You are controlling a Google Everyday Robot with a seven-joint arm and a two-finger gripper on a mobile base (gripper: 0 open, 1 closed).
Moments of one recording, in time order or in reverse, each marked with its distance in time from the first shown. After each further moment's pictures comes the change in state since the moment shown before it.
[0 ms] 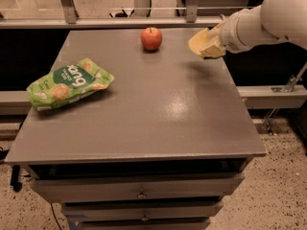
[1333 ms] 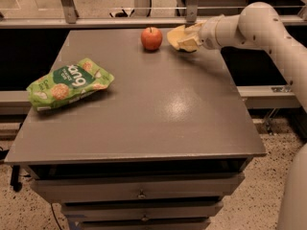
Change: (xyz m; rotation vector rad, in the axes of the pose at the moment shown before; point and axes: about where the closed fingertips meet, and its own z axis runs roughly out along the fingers) arm -0.026 -0.030 0.116 -0.087 -0.291 0.194
